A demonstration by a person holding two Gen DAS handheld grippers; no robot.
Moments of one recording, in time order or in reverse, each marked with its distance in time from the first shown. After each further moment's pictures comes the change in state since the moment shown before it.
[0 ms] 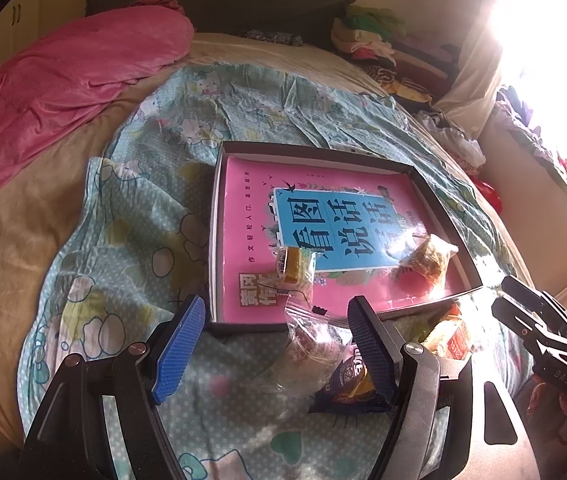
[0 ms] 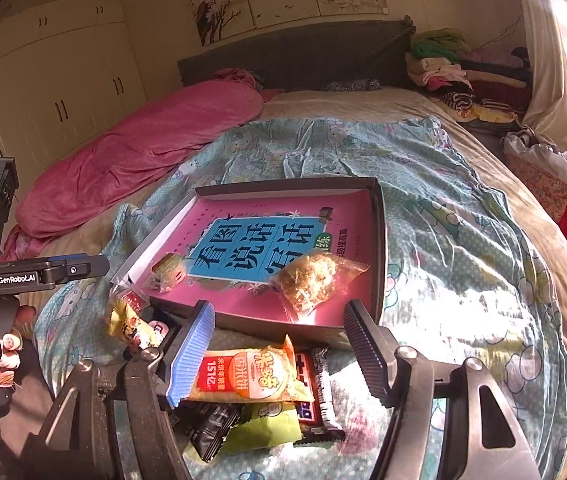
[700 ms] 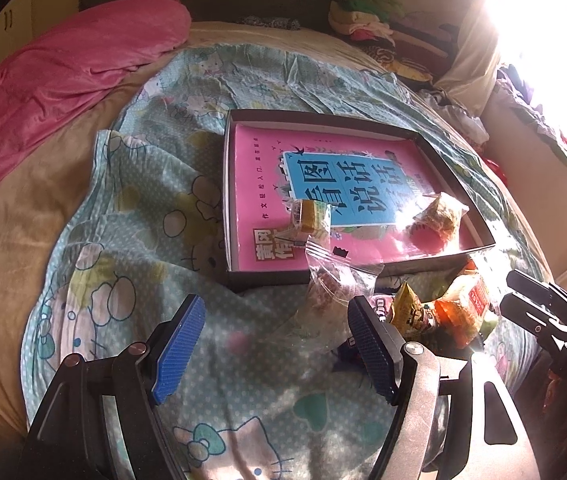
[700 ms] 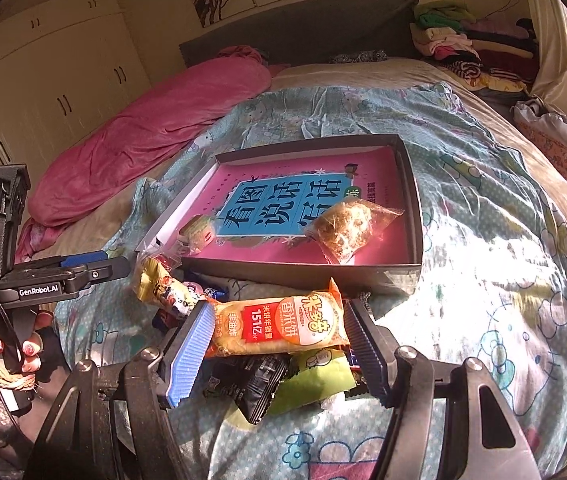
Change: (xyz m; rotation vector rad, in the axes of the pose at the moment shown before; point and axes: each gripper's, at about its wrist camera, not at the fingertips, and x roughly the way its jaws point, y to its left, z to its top) left arm 0.005 0.007 -0.028 0.044 0.056 0.025; right arm 0.003 0.018 -0.022 0.056 0.092 0.055
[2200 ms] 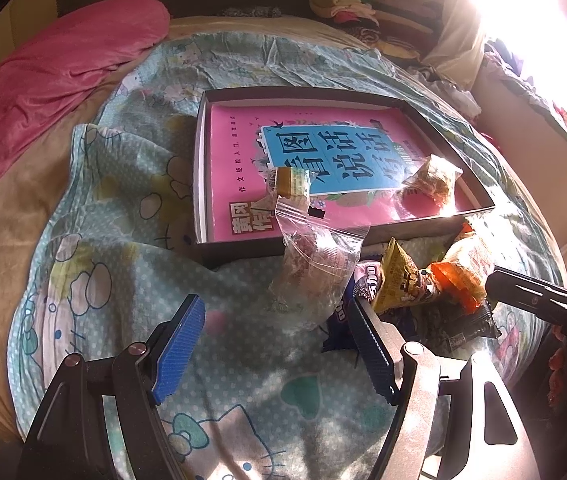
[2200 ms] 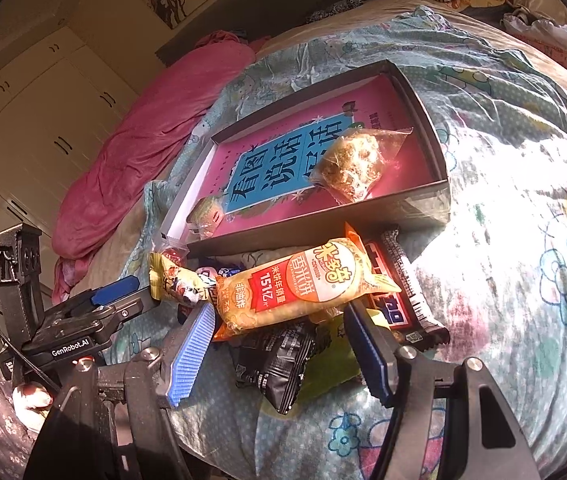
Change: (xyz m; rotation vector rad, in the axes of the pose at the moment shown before) left arm 0.012 -0.018 -0.016 0.076 0.038 0.004; right arm 0.028 -0.021 -0.014 0.256 0.104 0.161
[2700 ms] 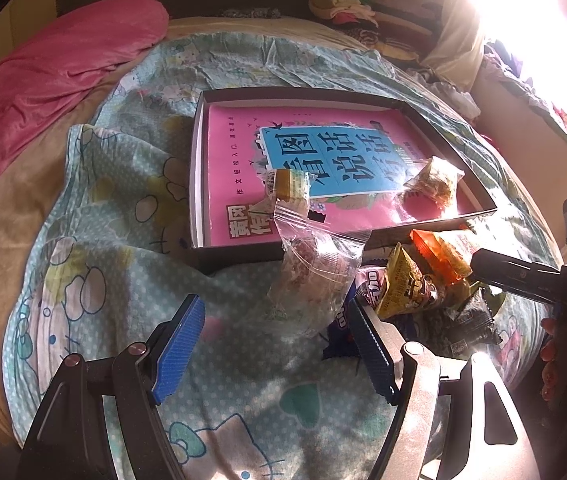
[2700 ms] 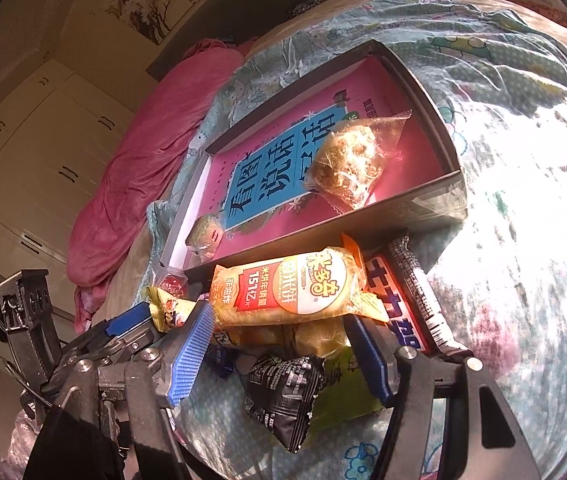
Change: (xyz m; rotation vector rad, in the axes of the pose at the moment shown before) left arm 0.004 0.000 0.002 -0.002 -0.005 -0.005; right arm 0.019 -0.017 0.012 0.125 0.008 0.079
